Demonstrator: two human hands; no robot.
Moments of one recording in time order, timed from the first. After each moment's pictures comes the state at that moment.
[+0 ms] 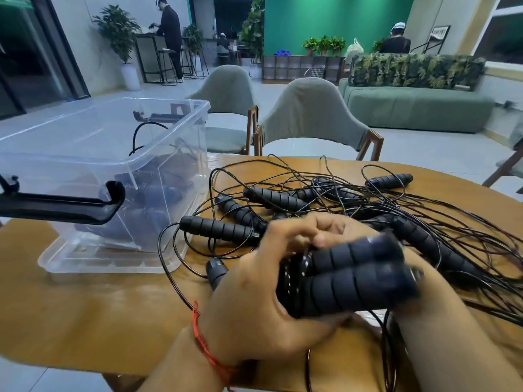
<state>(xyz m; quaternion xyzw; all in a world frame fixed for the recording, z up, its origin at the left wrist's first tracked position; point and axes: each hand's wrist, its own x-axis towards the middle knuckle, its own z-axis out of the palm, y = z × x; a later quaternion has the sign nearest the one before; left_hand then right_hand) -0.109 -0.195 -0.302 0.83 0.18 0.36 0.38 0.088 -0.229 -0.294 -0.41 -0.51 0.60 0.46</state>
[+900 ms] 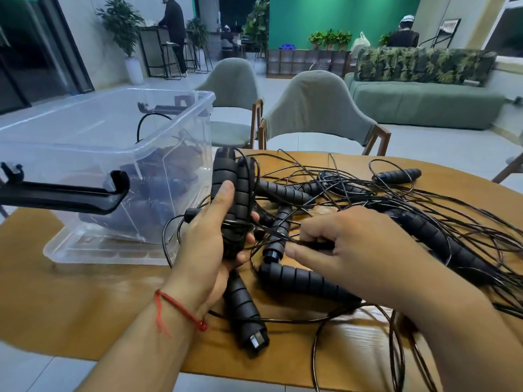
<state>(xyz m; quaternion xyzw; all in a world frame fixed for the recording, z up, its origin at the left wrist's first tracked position) -0.132 -0.155 -0.303 0.43 0.31 0.48 0.70 0.057 -0.257 -0.260 -0.65 -0.74 -0.01 0.18</state>
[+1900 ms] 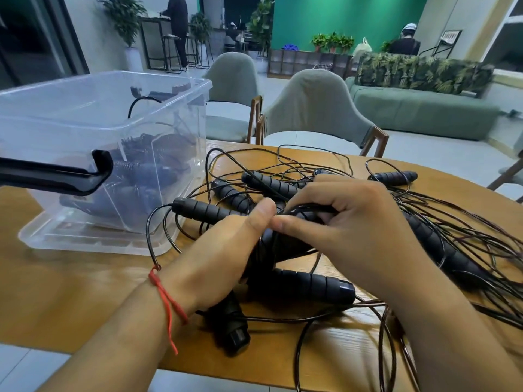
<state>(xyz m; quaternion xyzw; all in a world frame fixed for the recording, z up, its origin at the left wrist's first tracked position) -0.133 -0.177 -0.292 0.78 0.30 0.24 0.49 0.058 -0.248 -0.262 -0.57 -0.72 0.02 0.40</state>
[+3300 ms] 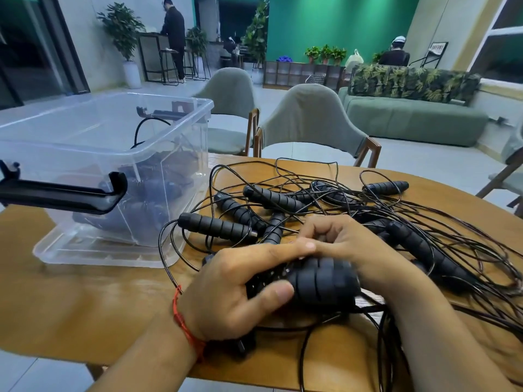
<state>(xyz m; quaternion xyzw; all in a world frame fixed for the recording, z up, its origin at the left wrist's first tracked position) -0.143 -0.173 -0.324 0.88 0.07 0.37 0.29 0.093 -0.232 -0.291 -0.51 -0.61 0.44 0.41</state>
